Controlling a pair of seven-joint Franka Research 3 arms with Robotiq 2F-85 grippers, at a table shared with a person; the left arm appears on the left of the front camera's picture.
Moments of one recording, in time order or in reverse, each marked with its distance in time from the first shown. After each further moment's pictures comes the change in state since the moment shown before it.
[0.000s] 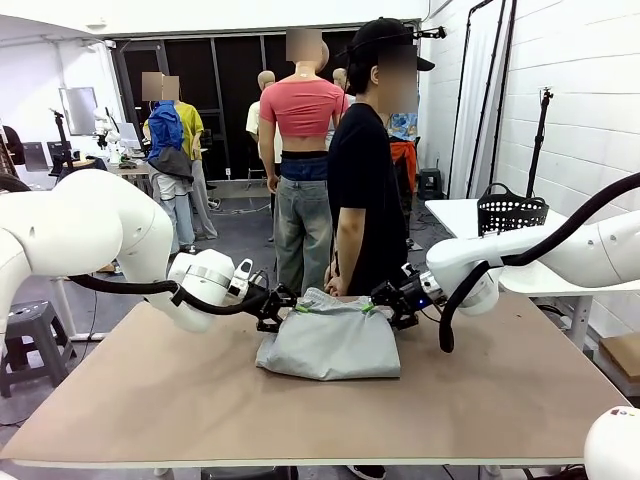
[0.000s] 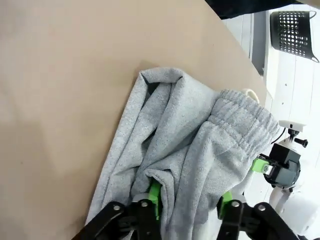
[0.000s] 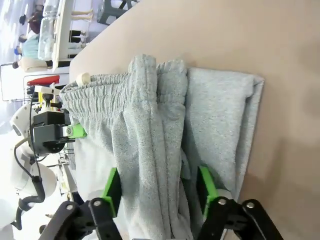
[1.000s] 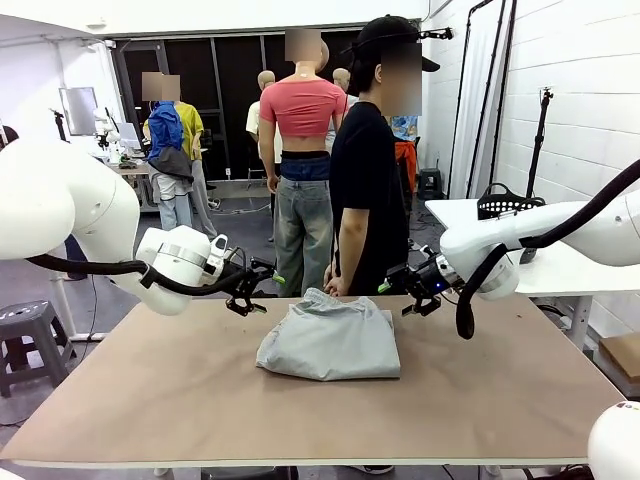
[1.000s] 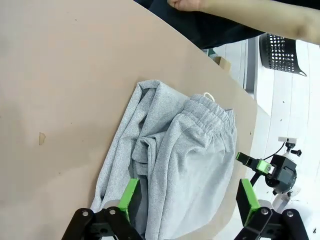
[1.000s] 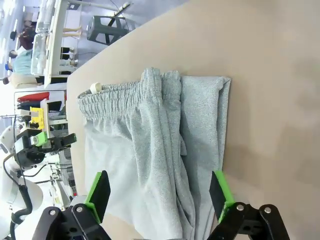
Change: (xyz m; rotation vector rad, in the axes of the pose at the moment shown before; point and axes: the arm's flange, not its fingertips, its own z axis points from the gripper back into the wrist) left arm -0.019 -0.033 0.082 0.027 -0.132 -0.031; right arm -0.008 0.022 0.059 -0.067 -0.086 -0.005
